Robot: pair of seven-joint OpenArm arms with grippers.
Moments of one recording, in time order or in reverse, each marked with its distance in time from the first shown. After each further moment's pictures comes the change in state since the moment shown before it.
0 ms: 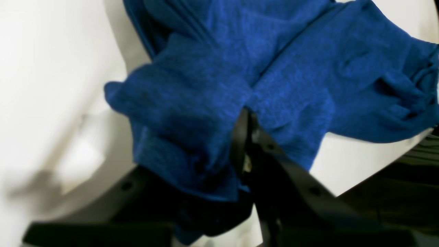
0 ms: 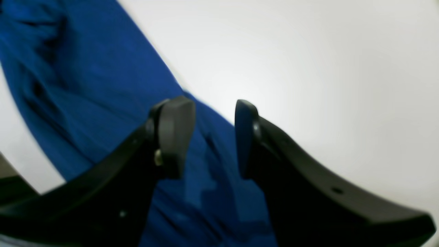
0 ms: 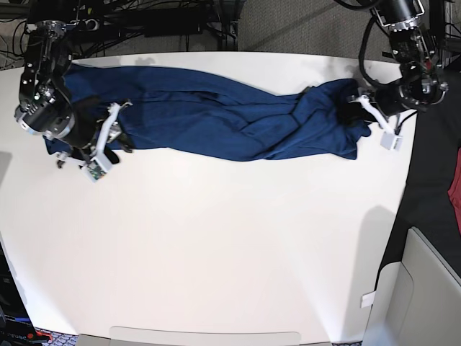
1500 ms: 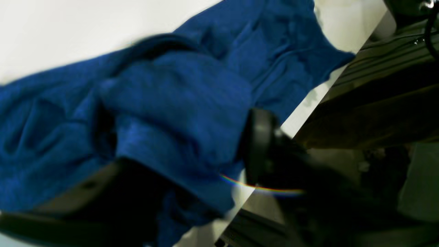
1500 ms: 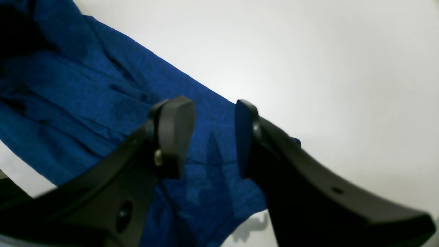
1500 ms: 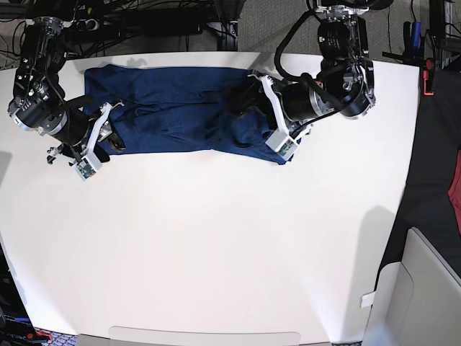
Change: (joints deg) left arm -0.7 16.3 27.0 23.1 7.2 0.2 5.4; right arm -1.1 -0.4 2.5 0.0 0.2 -0.2 0.0
